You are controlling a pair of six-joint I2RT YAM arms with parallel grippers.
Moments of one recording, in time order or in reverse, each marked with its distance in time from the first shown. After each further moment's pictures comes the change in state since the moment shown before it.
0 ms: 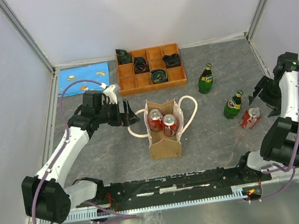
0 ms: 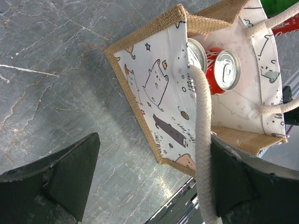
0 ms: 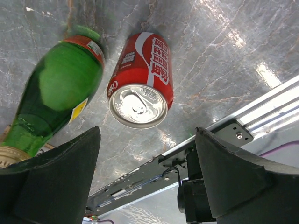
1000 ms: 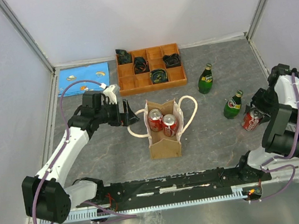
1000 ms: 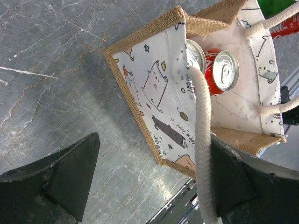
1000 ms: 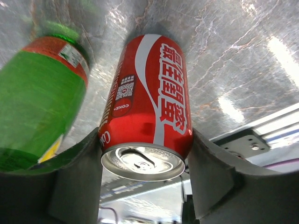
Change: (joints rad) left arm 0.009 0.000 -0.014 0.018 0.017 0.000; right arm -0.016 0.100 -0.173 0.138 -0.066 -0.003
